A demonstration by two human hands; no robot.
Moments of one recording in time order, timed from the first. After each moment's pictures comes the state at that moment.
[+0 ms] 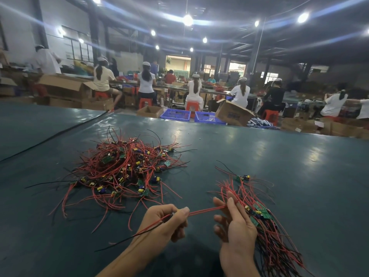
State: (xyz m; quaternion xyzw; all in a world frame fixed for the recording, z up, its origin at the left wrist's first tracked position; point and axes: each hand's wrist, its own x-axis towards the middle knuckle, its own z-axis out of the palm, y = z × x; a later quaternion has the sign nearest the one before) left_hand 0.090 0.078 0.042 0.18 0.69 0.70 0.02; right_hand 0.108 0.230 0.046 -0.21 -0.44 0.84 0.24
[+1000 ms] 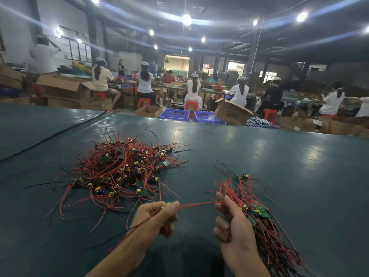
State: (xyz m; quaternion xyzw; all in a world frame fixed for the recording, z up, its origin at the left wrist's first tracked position) left_hand 0.084 0.068 0.042 0.12 0.66 0.74 0.04; right_hand 0.106 0.247 0.050 -0.20 -0.43 0.87 0.11
